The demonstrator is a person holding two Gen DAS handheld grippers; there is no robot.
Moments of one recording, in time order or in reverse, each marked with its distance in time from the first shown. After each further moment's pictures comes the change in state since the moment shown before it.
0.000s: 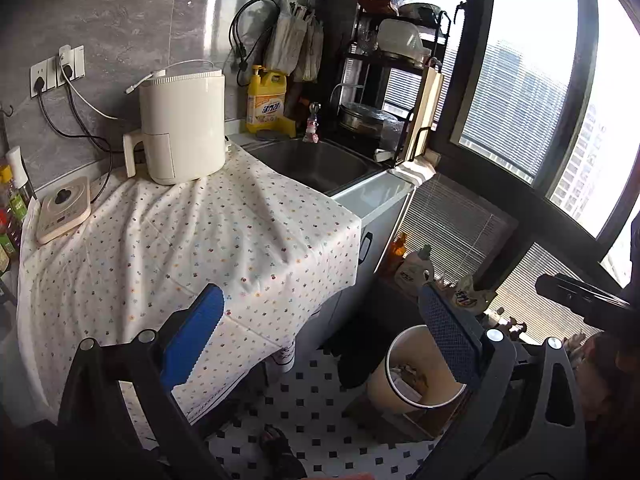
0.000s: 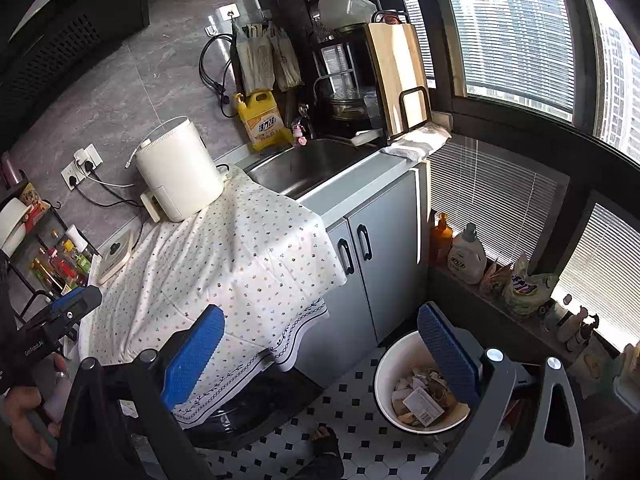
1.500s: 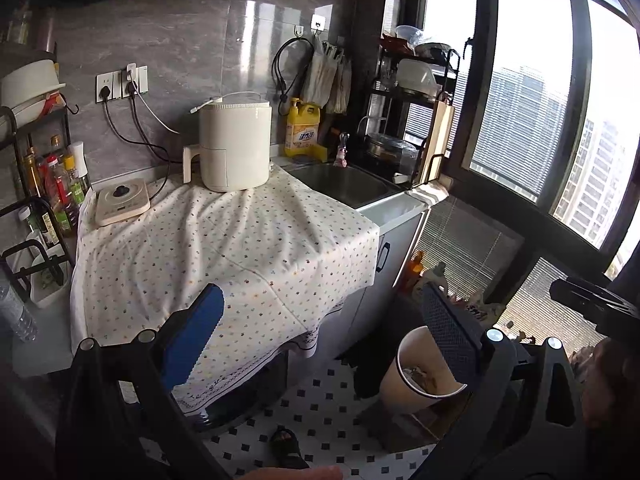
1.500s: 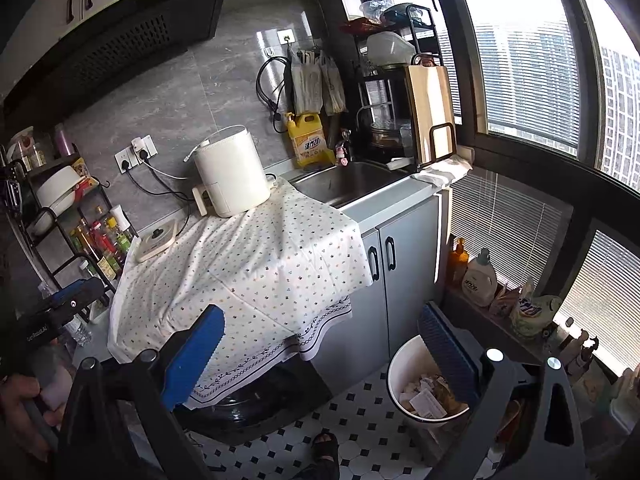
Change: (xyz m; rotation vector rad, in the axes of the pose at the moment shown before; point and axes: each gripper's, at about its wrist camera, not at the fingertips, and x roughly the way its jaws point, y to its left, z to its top) left arm -0.115 -0.006 -0.056 -0.047 -0.116 0.112; right arm -0.092 0.029 -0.051 -0.098 -0.092 0.079
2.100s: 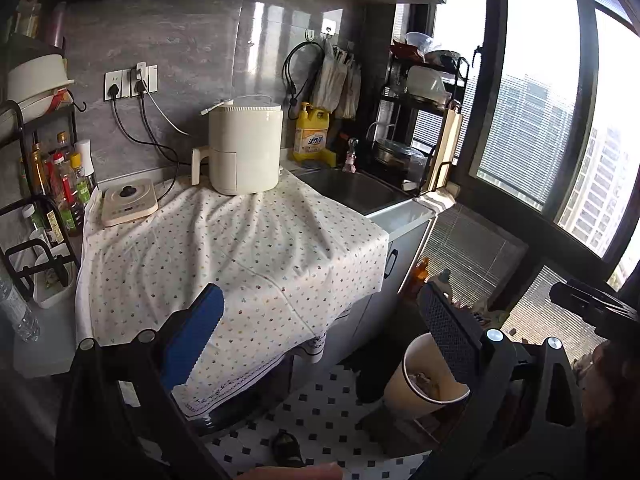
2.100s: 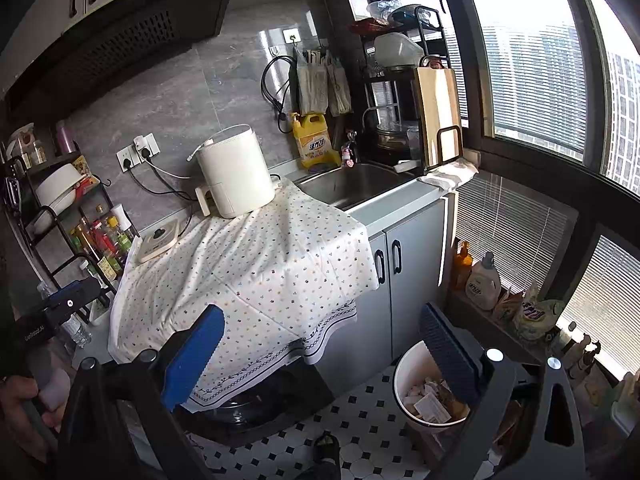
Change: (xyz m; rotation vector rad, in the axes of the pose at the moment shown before) left arm 0.000 0.018 0.005 -0.021 -0.014 0.010; right arm 0.012 0.019 0.004 -0.010 -0.003 -0.001
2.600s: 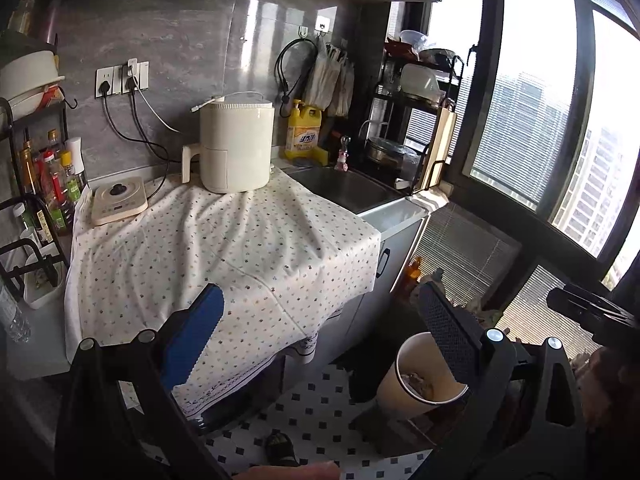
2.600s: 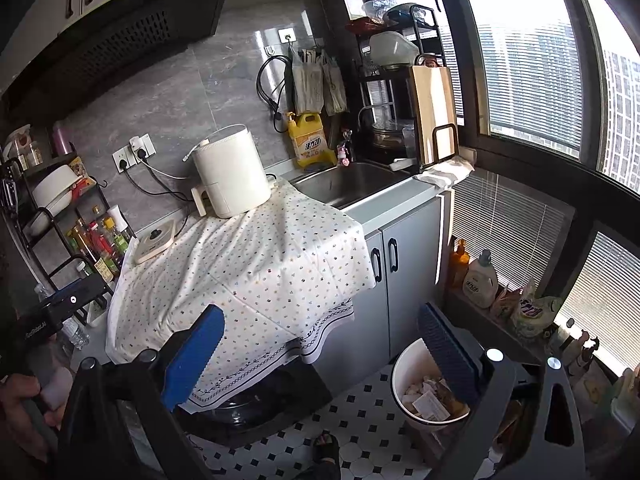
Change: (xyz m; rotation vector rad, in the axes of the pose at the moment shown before) left arm 0.009 -0.008 0.001 -0.001 0.007 -0.024; right arm 0.002 -0.002 0.001 0.010 0.005 -0.009
